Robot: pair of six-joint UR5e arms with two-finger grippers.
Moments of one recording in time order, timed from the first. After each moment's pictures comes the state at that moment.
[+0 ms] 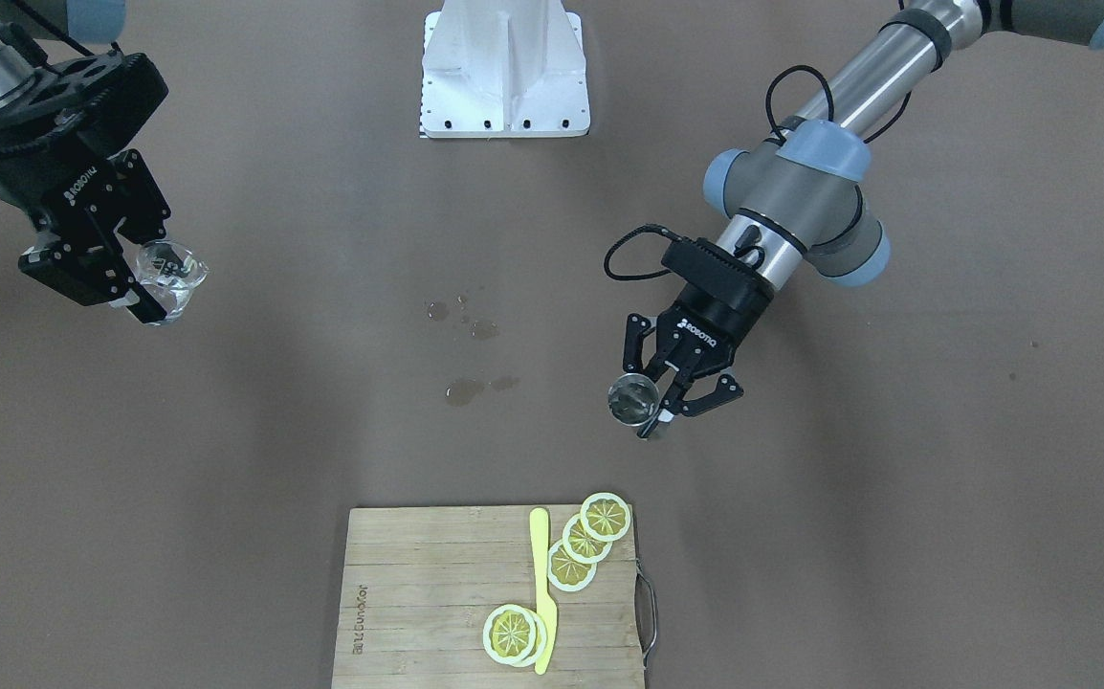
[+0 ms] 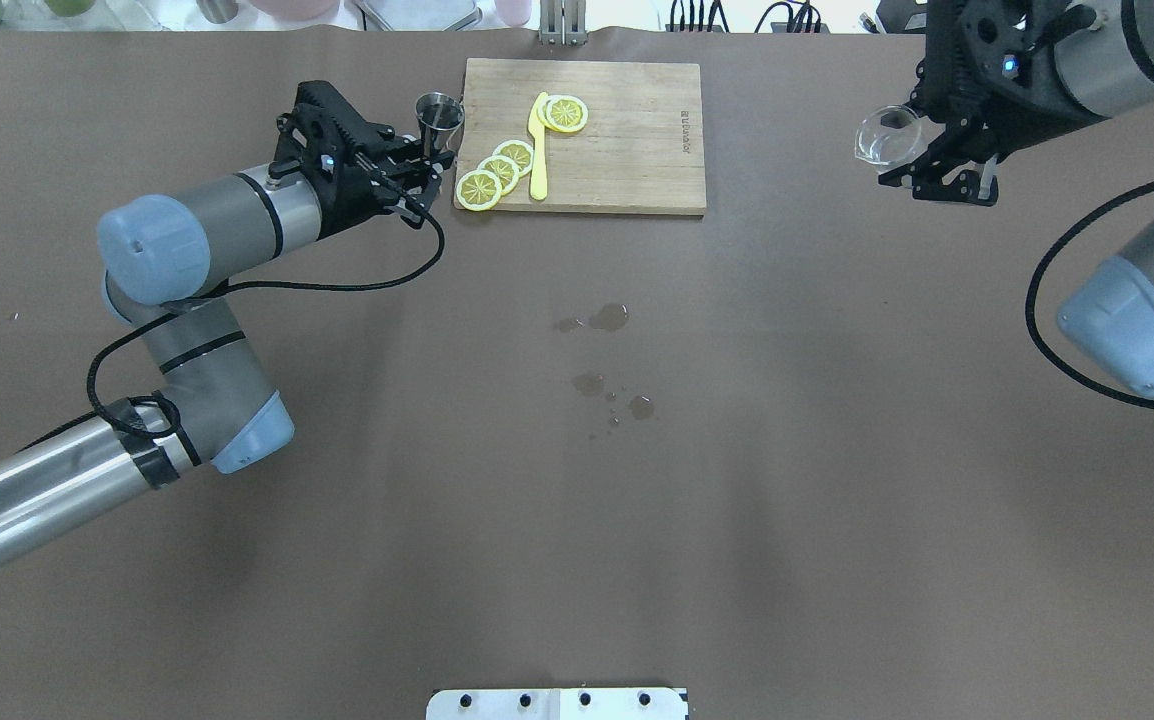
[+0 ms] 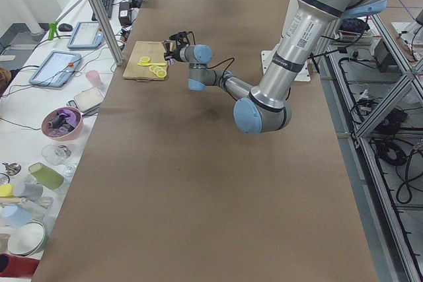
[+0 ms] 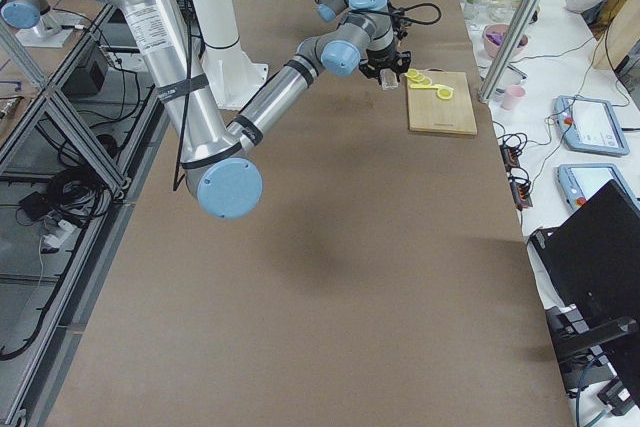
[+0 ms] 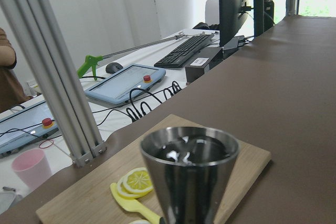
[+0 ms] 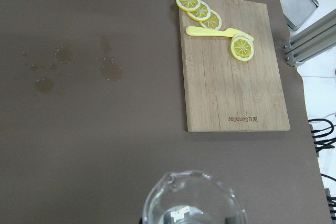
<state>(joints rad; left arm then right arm) -0.71 -2.11 -1.33 -2.91 -1.52 -0.38 1.03 -1.25 2.01 -1.32 2.15 -0.51</state>
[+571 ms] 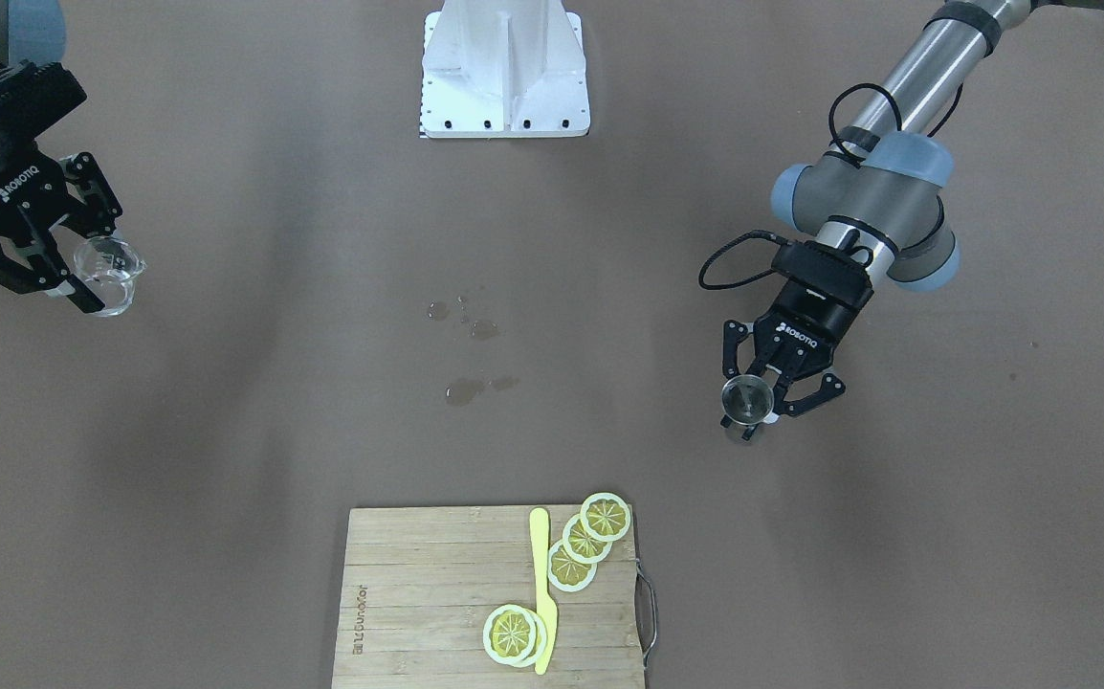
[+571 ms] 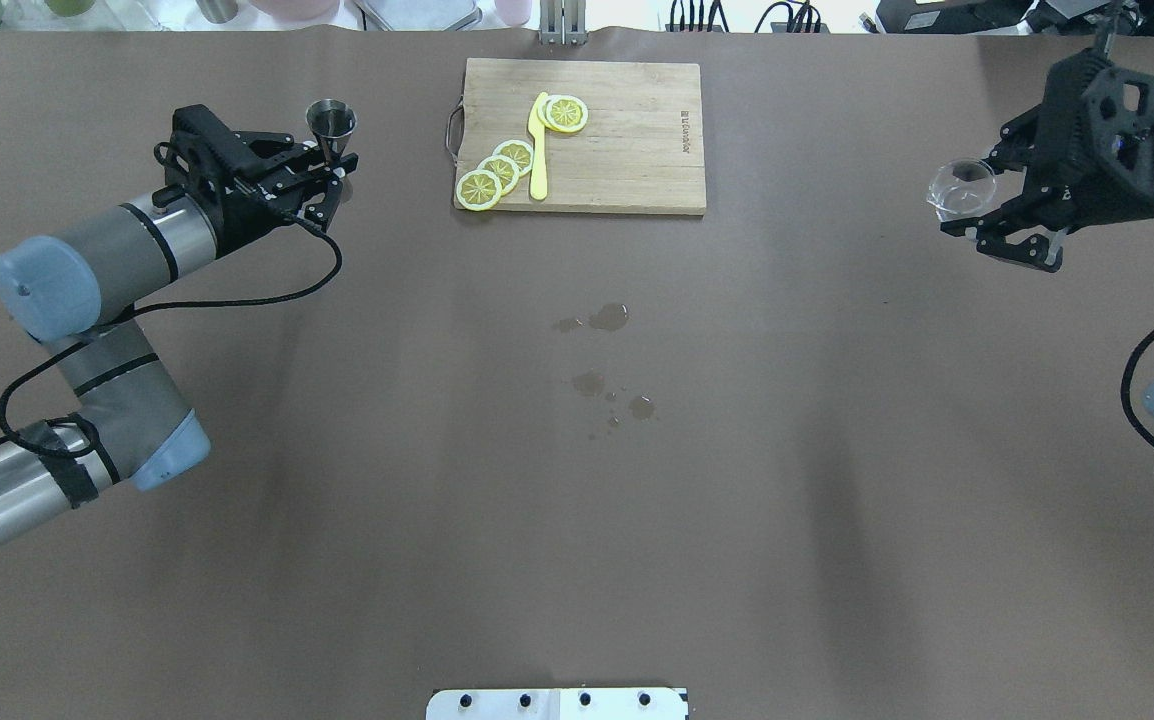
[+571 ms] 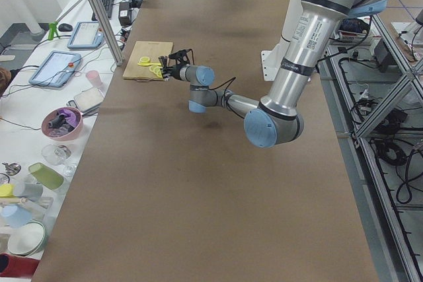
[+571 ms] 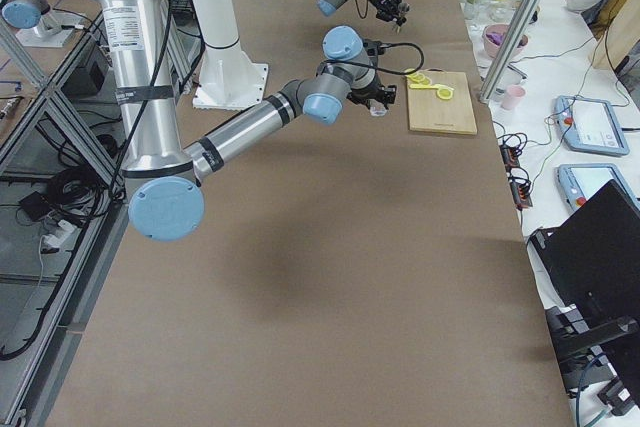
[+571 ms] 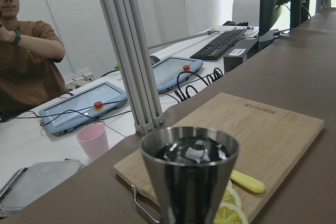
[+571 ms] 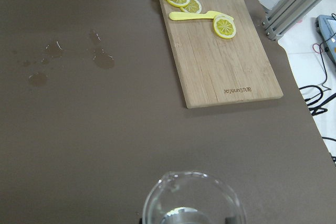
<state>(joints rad) -0.72 -1.98 -1.31 -3.12 -1.44 -0.38 1.03 -1.49 2.00 -0.94 2.12 -0.28</state>
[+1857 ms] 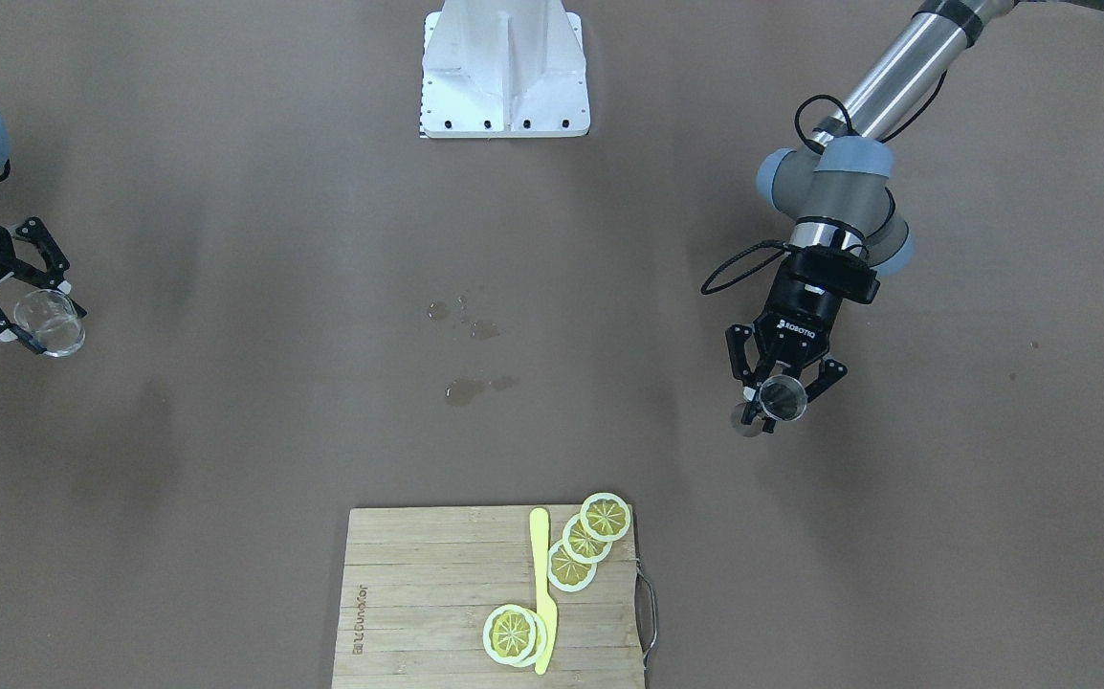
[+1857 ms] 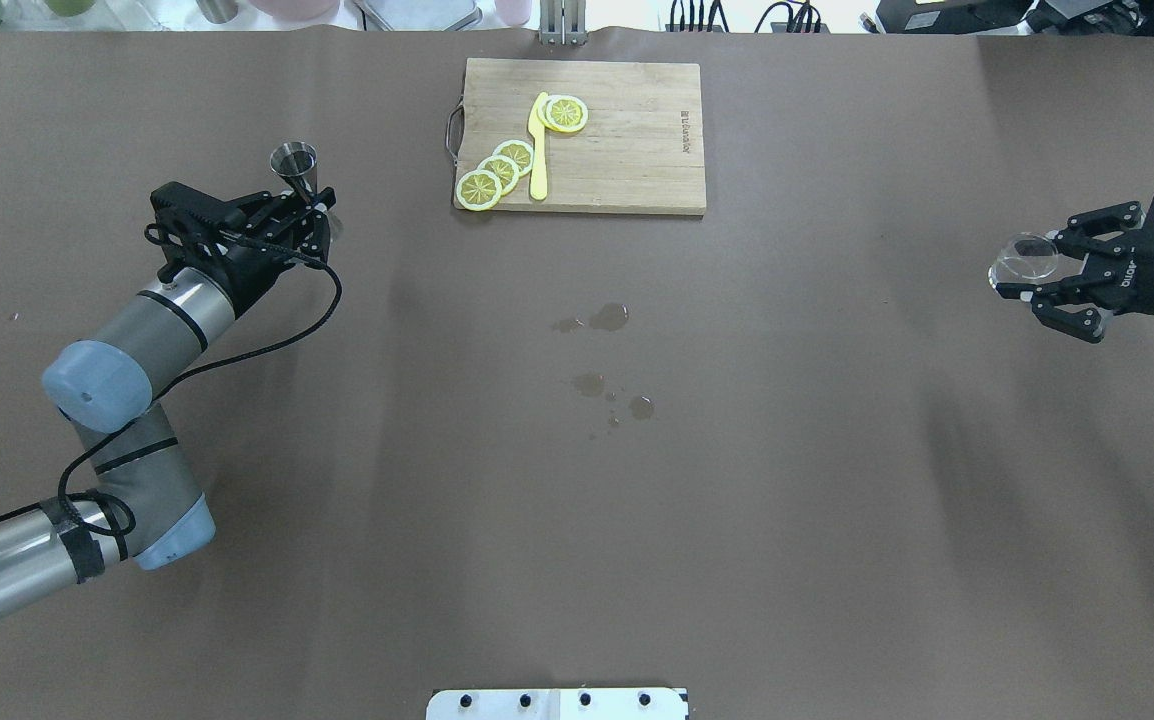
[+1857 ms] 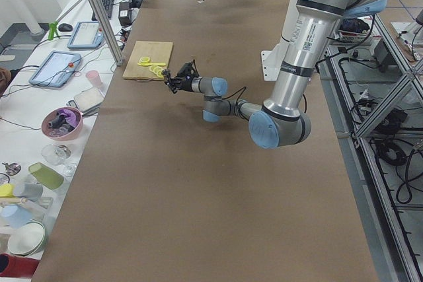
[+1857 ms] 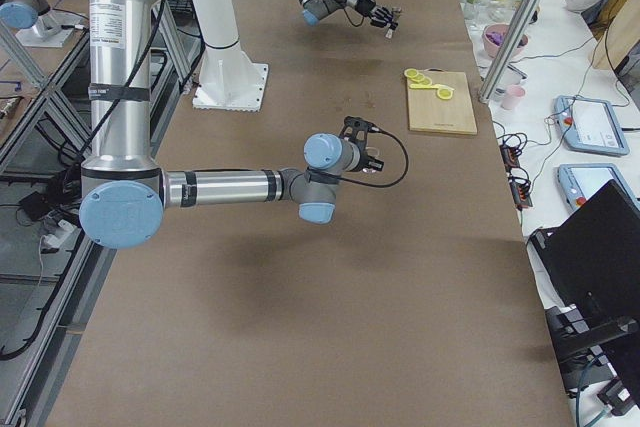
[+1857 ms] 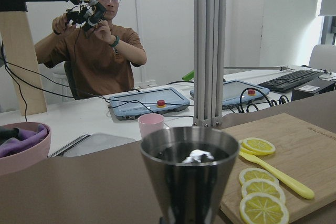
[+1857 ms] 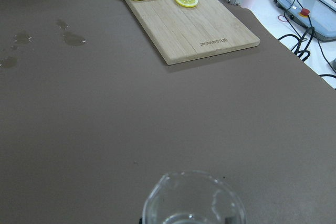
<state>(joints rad) -0.58 -1.95 -1.25 -3.14 -1.10 -0.70 1.03 -1.61 1.54 -0.12 2.12 0.11</state>
